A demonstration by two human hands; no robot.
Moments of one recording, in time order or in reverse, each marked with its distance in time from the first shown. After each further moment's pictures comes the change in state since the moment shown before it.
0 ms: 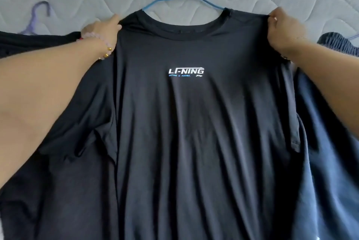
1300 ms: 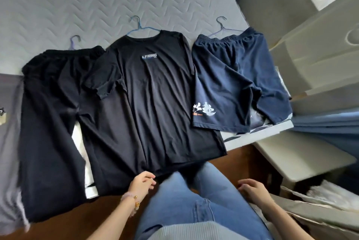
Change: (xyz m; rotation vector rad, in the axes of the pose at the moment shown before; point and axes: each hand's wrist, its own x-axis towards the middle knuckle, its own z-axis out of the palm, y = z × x) left_hand -0.677 -0.017 -0.014 -0.975 -0.763 -0.279; right_hand -0.742 0.137 -0.143 0.654 -0.424 0.880
